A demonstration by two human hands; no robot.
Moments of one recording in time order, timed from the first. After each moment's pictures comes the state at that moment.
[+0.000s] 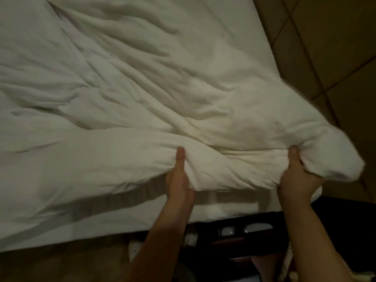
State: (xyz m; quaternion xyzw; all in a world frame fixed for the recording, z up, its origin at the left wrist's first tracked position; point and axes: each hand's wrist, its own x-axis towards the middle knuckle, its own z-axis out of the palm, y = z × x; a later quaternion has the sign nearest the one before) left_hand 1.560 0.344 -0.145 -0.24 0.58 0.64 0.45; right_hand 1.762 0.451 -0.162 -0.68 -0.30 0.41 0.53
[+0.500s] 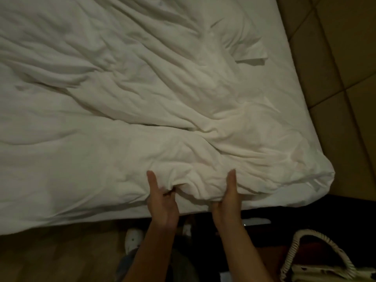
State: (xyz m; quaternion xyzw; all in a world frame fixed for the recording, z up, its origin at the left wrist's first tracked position) left_hand 1.536 0.237 -0.198 -0.25 0.52 0.72 0.39; right_hand 1.653 0.307 -0.192 -0.61 -0.07 0.70 0.35
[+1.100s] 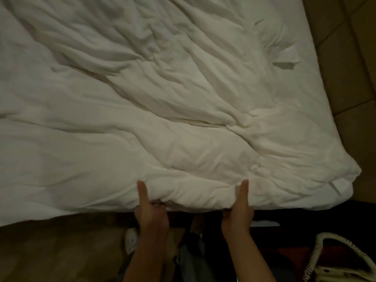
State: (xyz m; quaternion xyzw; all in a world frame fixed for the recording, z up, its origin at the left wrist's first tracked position) left_hand 1.471 0.147 -0.215 -0.31 0.51 0.75 0.30; right_hand 1.612 0.250 -0.196 -0.69 -0.04 0.60 0.40
